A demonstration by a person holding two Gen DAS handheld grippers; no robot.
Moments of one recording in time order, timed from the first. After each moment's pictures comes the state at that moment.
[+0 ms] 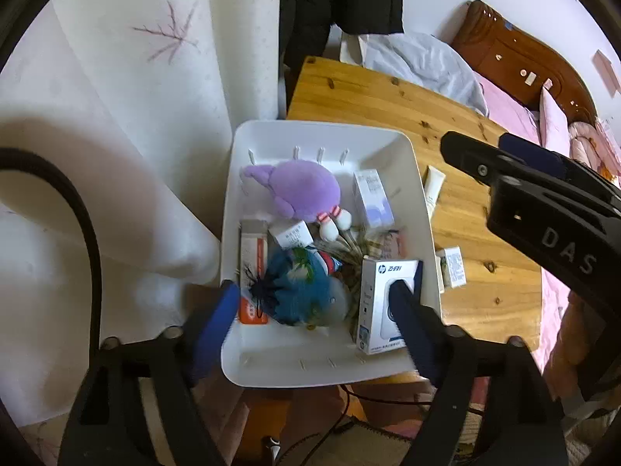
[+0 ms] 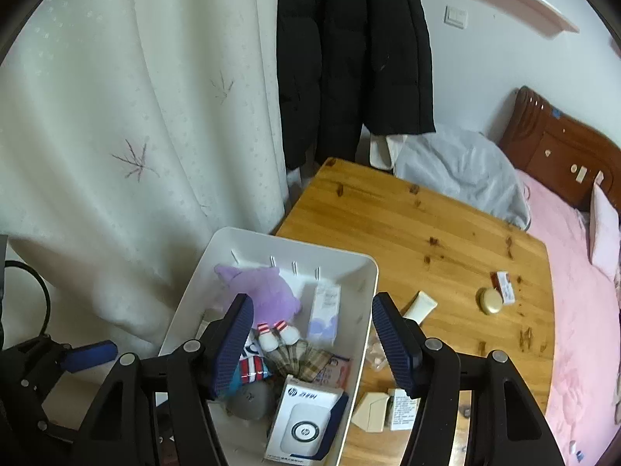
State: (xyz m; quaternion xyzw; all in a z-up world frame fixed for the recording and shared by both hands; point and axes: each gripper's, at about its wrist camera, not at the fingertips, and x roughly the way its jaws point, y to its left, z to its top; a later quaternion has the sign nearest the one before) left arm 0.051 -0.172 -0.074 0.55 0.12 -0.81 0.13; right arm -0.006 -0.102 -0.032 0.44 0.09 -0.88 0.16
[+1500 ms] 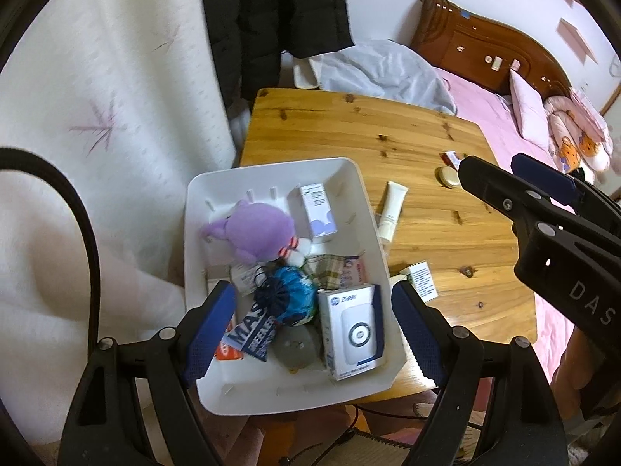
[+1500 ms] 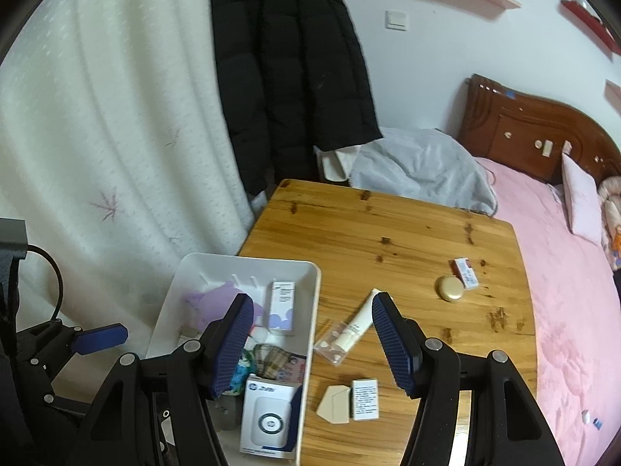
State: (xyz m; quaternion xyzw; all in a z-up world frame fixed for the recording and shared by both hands) left arm 0.026 -0.130 -0.060 0.52 0.02 -0.85 0.04; right arm 0.007 -0.022 -0.004 0.42 0.02 -0.90 0.10
